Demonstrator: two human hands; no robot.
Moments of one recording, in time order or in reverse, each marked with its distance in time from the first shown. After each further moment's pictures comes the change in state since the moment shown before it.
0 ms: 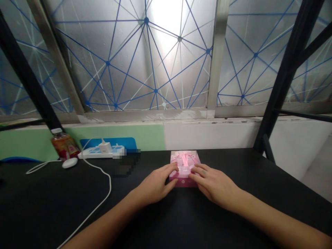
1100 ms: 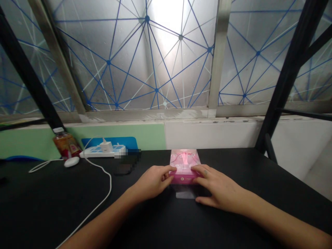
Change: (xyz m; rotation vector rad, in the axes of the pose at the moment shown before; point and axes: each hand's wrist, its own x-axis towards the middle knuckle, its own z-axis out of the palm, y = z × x) left_hand -0.003 -0.022 0.002 -0.020 -0.041 -0.146; right_hand -0.003 -0.001 0.004 0.088 -0.110 0.048
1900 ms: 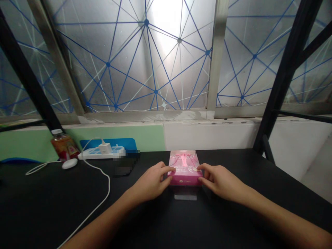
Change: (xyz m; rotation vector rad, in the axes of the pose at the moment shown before) left_hand -0.006 0.023 -0.016 0.053 0.022 0.018; right_hand -0.008 0.013 -0.015 0.361 0.033 0.367
